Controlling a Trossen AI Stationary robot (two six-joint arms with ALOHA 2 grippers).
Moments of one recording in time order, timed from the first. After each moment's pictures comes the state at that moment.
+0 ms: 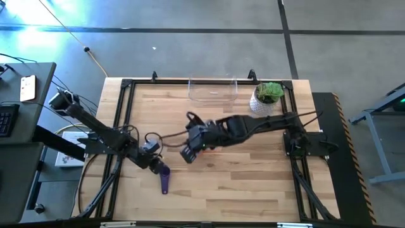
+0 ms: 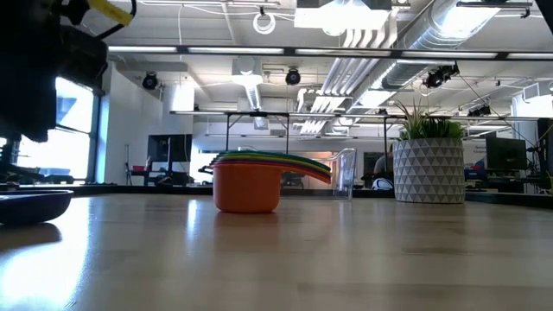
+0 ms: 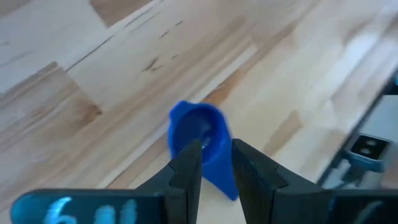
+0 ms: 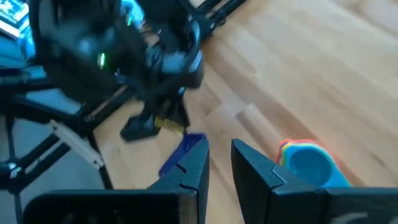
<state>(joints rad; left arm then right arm) -0.57 1.12 0.58 -0.45 -0.17 -1.50 0.23 2.08 2.35 -1.07 0.28 0.84</state>
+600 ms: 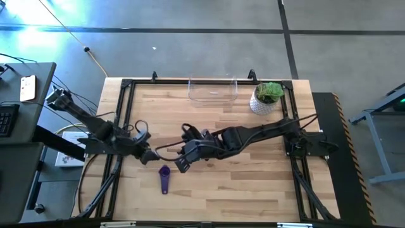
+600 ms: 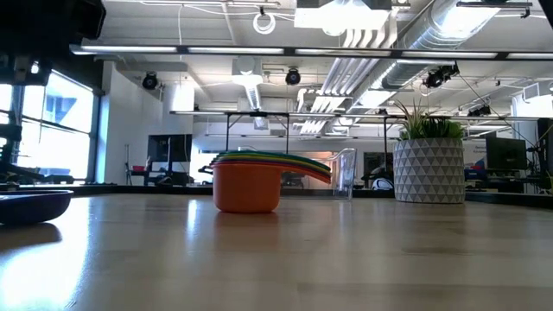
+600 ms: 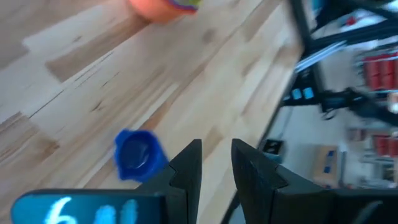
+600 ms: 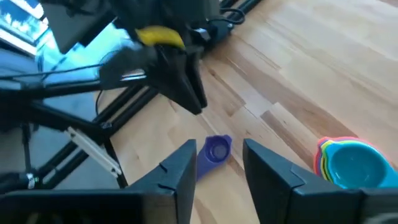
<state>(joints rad) -0.57 0.79 0.58 -0.49 -0.26 -1.42 0.31 2.14 2.35 -0.97 0.35 0.92</state>
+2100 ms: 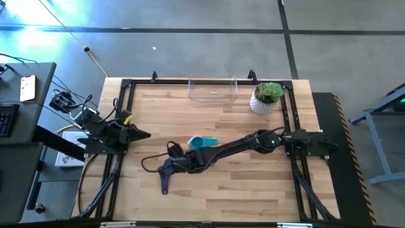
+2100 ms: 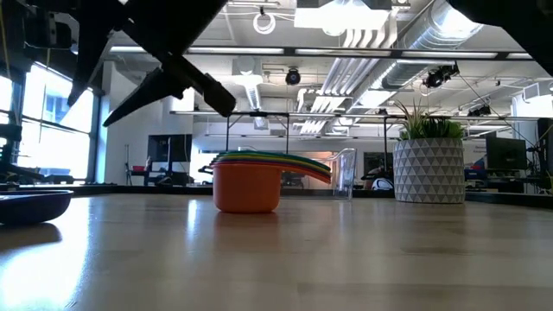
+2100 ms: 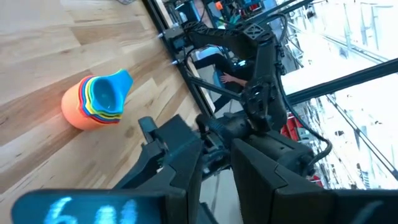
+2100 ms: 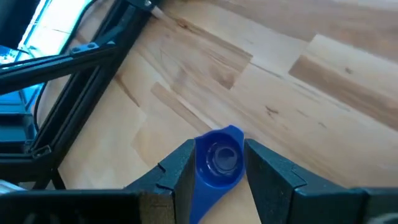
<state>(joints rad) -0.57 0.38 0.58 -0.45 -0.52 -1.24 0.28 2.52 2.35 -0.66 0.31 1.16</state>
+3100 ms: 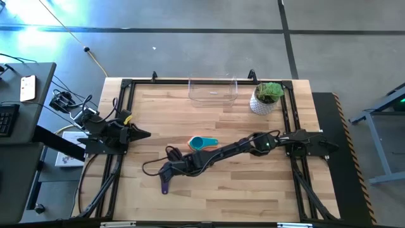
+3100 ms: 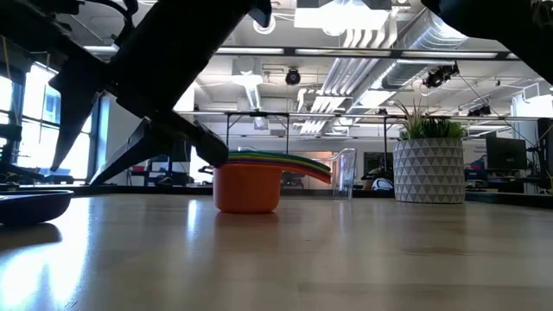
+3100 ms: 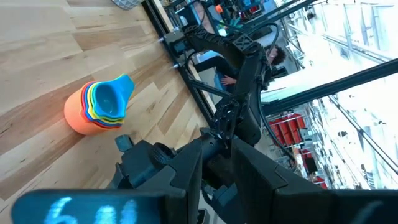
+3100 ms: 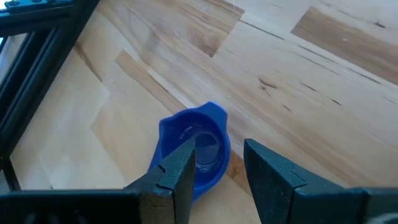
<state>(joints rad) -0.57 0.38 0.58 -0.45 -0.53 -1.23 0.28 2.62 2.35 -0.62 0.26 1.15</state>
